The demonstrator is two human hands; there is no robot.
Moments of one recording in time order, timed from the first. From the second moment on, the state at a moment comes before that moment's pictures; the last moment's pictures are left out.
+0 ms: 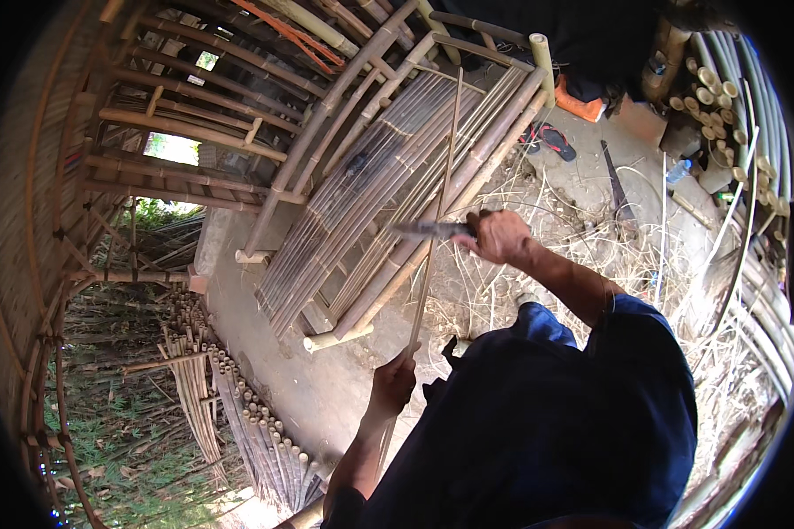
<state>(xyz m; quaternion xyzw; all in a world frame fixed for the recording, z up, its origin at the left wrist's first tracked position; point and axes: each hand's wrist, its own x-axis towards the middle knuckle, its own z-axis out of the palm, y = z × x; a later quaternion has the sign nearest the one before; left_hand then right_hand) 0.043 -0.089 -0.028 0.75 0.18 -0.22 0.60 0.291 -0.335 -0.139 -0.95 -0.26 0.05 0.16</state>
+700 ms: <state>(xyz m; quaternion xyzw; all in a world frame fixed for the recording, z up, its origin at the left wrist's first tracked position) -0.056 -0.078 0.024 0.82 0.21 -0.24 0.48 0.494 -0.576 -0.173 -0.96 0.02 -0.25 0.08</state>
